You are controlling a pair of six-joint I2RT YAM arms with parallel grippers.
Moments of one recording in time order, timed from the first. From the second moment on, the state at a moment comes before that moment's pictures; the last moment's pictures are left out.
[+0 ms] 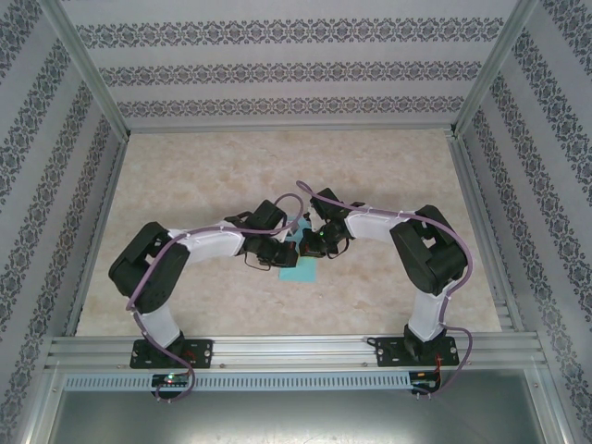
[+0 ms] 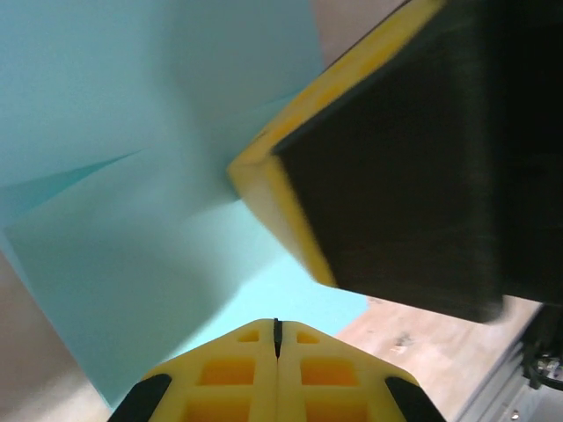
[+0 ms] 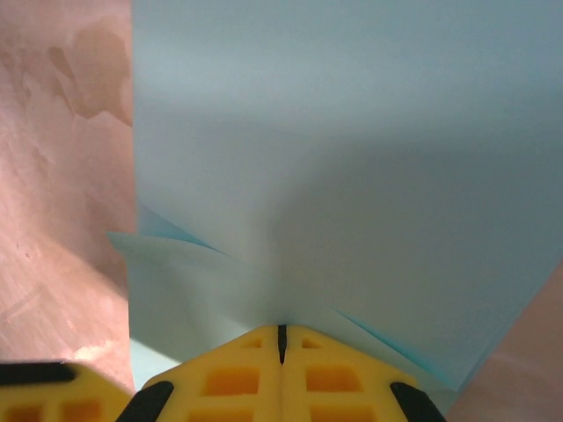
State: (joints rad) left arm -0.66 1.76 0.96 -0.33 0.48 -0.50; right arm 0.57 1.86 1.04 -0.43 -0.49 0.54
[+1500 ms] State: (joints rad) left arm -0.50 1.50 0.67 -0.28 0.52 -0.51; right arm 0.56 1.73 1.00 -0.36 -0.49 0.57
